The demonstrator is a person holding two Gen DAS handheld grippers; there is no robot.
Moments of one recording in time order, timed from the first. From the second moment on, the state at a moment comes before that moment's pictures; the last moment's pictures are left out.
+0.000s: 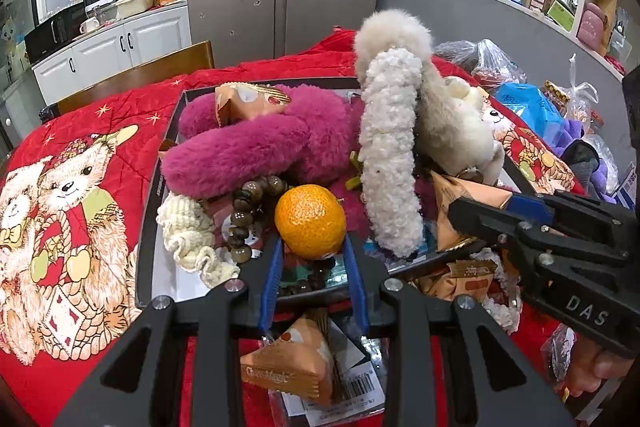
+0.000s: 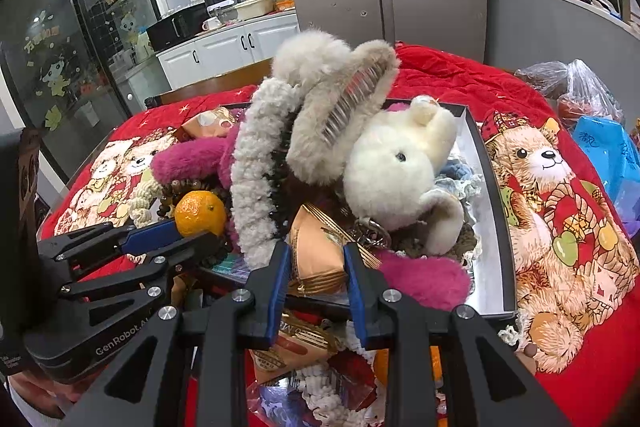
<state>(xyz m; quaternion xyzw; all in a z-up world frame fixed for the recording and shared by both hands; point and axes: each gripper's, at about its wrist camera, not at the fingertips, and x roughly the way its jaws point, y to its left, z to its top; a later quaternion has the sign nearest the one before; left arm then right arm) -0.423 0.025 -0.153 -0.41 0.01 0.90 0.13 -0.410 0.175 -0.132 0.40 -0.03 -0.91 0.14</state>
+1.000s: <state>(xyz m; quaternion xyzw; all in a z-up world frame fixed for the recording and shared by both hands) -0.405 0.009 -0.106 -0.37 0.02 0.92 0.09 -0.388 0.198 -0.093 0.36 -0.07 -0.92 0.13</state>
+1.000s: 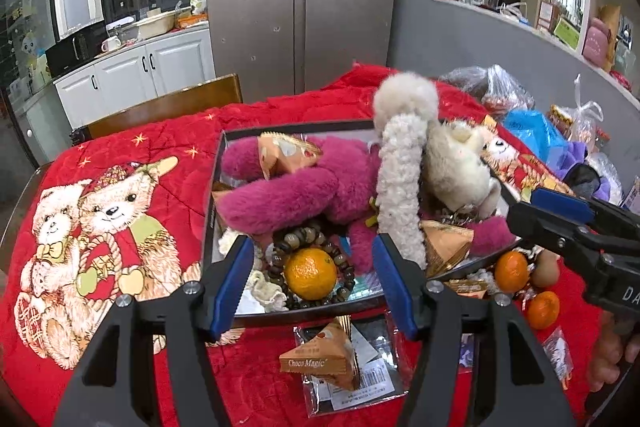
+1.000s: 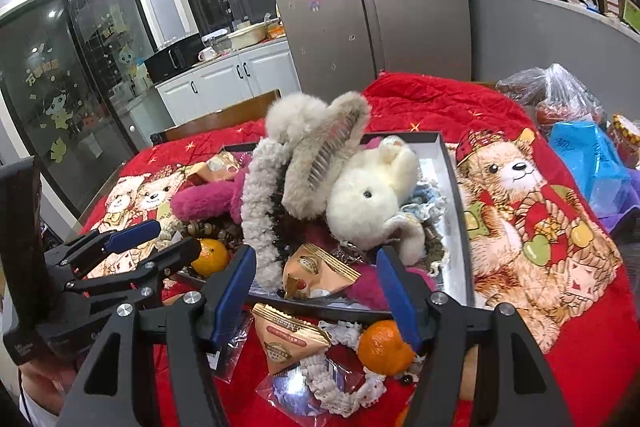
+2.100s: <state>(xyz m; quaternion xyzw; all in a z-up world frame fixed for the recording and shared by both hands) -0.210 -0.035 -0.106 -0.34 -0.07 0.94 0.07 -0.221 0.233 -0.056 0.29 -0.04 -0.95 0.07</state>
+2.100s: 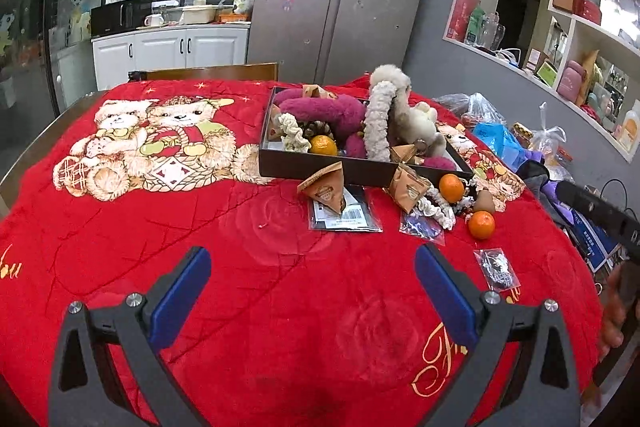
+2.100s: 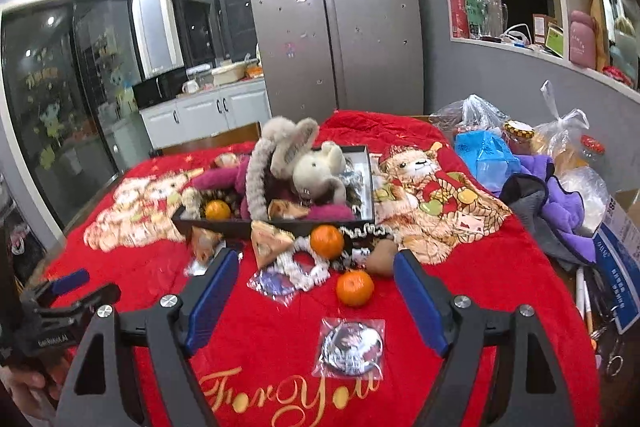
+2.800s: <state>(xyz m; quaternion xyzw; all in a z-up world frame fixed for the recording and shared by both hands) -0.253 -0.025 -0.120 -0.37 -0.07 0.92 0.07 -0.249 0.234 -0.088 0.34 -0.04 -0.94 0.07</state>
